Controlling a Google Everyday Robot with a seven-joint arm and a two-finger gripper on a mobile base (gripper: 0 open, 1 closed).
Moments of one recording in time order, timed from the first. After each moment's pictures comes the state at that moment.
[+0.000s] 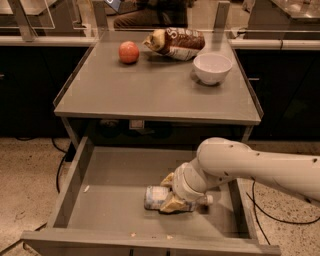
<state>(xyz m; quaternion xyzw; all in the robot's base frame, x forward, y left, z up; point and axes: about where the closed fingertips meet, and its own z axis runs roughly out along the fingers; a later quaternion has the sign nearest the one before) 0.452 -0.025 0.616 -0.68 0.69 0.14 0.22</state>
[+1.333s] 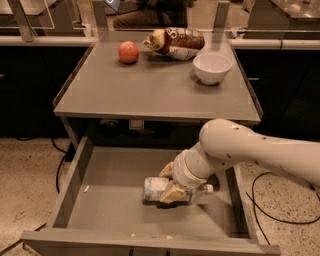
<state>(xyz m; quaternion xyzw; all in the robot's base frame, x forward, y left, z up) 0.462 -0.022 0.652 -0.69 0.67 0.16 0.22</state>
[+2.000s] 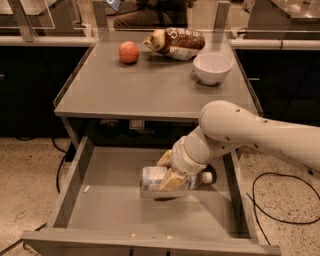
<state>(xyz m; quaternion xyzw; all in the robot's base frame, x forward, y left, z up) 0.479 -0.016 0.686 -0.71 0.65 0.16 0.22</state>
